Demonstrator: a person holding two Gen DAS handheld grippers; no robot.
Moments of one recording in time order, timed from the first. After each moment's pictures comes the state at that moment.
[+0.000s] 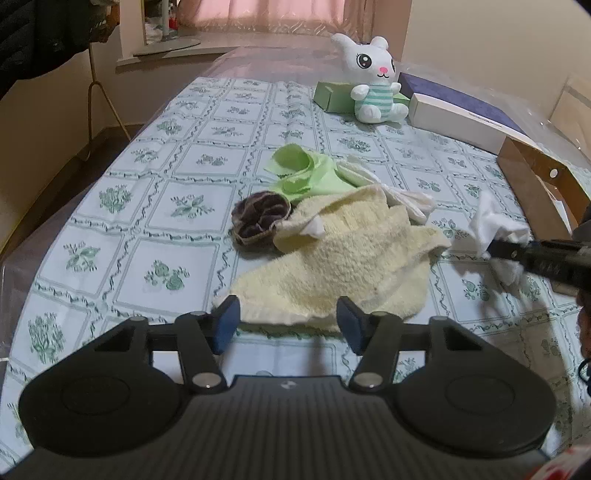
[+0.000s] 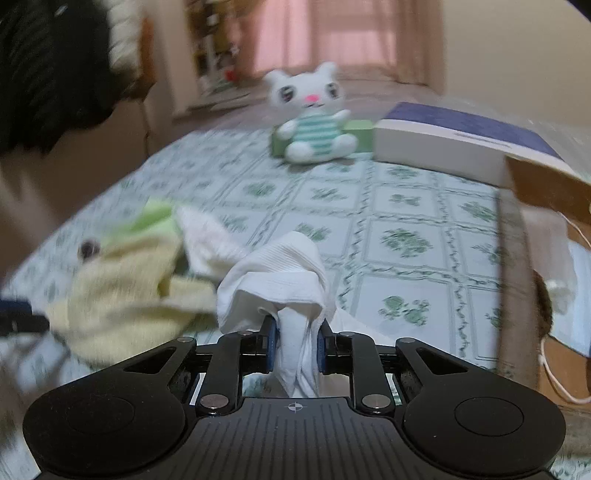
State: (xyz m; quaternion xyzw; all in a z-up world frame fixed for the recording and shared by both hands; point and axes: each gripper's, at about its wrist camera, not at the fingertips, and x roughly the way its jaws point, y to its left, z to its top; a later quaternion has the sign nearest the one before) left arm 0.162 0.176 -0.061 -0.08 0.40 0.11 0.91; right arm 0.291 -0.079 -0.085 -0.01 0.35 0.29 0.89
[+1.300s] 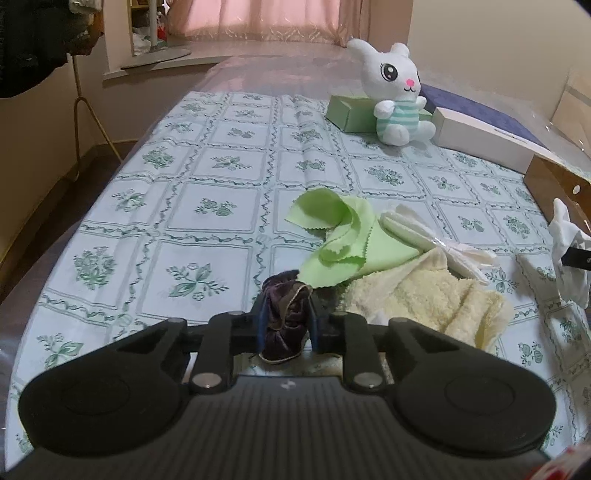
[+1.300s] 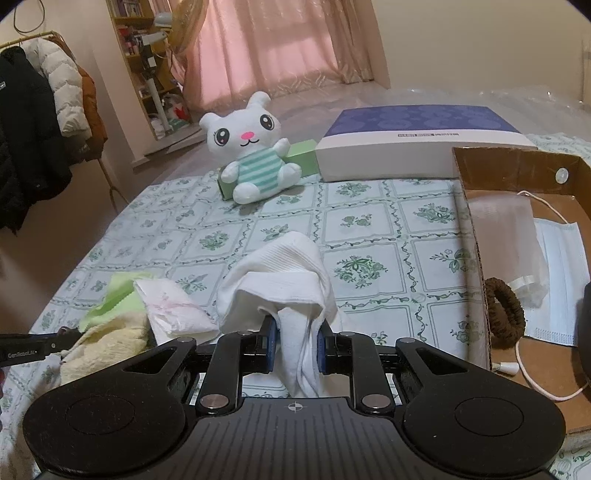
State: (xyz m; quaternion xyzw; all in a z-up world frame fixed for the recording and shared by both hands) left arm 0.238 0.229 -0.077 -0.06 0.39 0.10 0.91; right arm 0.320 -0.107 -0.061 0.07 0.35 0.24 0.90
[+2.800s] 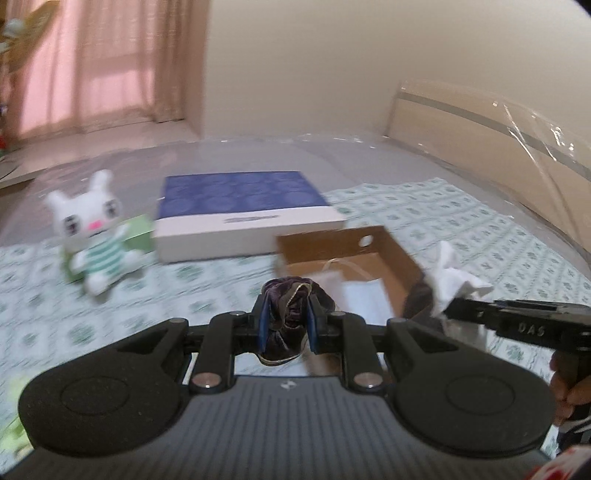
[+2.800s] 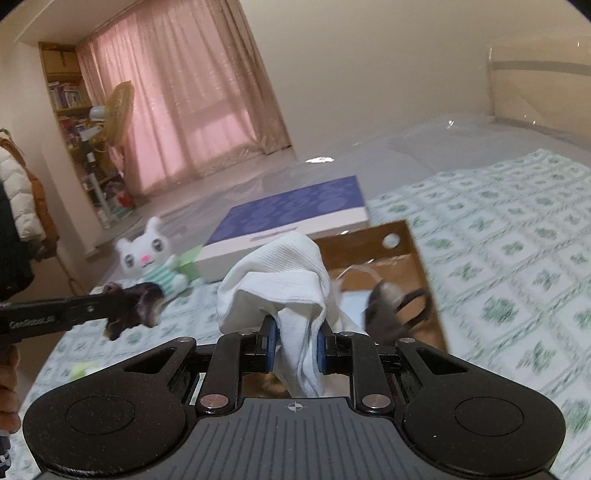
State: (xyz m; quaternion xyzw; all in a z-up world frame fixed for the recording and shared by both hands) left arm 0.335 -0.068 0.043 0.00 0.29 -0.15 0.95; right arm 0.308 -0.317 0.018 0.14 0.28 0.14 0.94
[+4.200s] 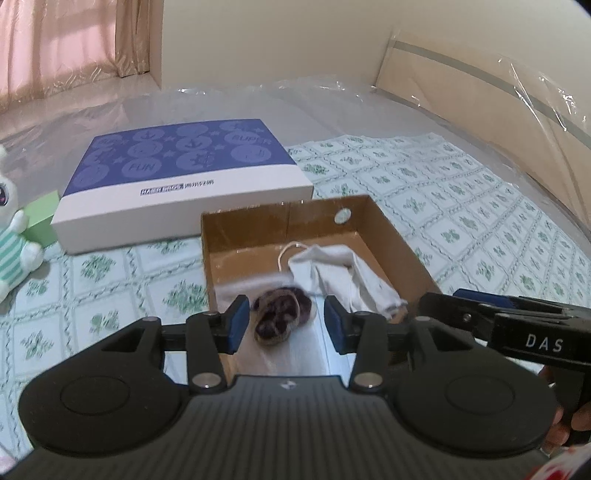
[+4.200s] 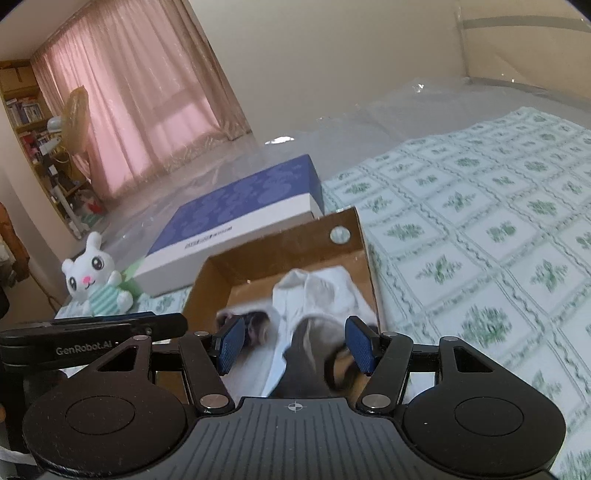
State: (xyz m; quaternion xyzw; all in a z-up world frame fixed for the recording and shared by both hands) left arm 0.445 -0.153 -0.017 0.00 0.37 -0.17 0.91; right arm 0.386 -0.373 -0.020 0.18 0.32 0.12 0.92
